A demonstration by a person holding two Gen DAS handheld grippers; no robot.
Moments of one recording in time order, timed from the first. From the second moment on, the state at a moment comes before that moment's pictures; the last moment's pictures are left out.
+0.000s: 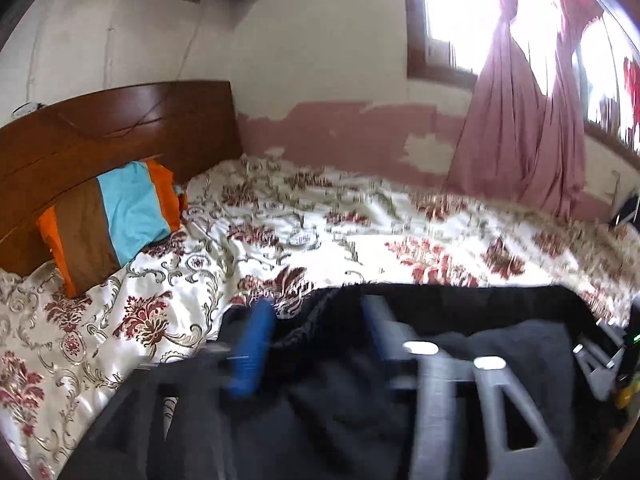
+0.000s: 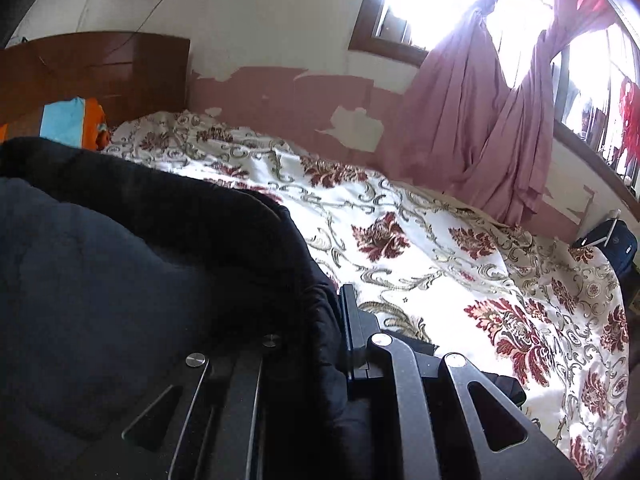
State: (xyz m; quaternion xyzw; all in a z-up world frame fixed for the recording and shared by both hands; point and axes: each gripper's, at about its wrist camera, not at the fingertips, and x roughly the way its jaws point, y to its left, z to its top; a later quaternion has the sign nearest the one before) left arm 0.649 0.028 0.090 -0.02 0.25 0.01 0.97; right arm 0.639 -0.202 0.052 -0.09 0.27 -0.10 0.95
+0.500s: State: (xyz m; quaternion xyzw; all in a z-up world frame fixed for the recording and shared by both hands) left arm 0.573 0.018 0.083 -0.03 0.24 -0.02 0.97; right arm 0.541 -0.239 0.059 0.02 0.25 0.04 0.97
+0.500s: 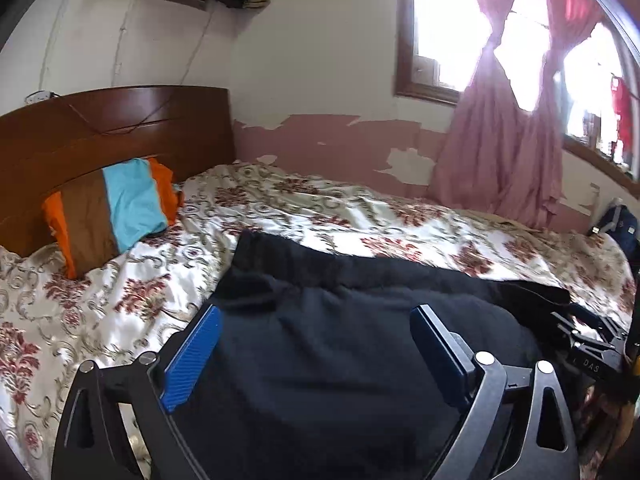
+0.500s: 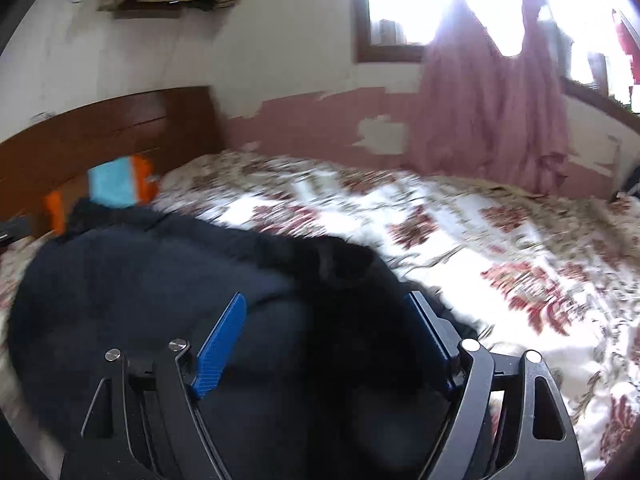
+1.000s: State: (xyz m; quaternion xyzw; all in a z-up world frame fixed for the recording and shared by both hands) left arm 0.608 -0.046 0.030 0.14 0.24 0.01 0.96; right arm 0.592 -0.199 0.026 -0.05 0.29 0.09 0.95
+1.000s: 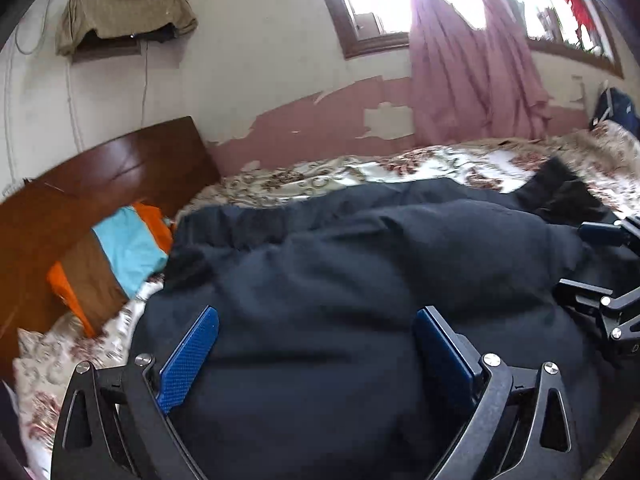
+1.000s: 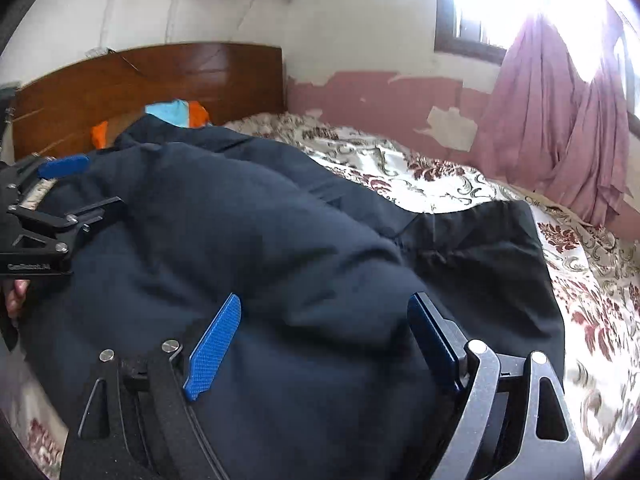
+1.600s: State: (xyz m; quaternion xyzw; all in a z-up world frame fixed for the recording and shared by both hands) left arm 0.715 0.019 0.005 -0.01 0.37 0.04 0.93; right arm 0.676 -0.279 -0.040 0.16 0.35 0.06 0.92
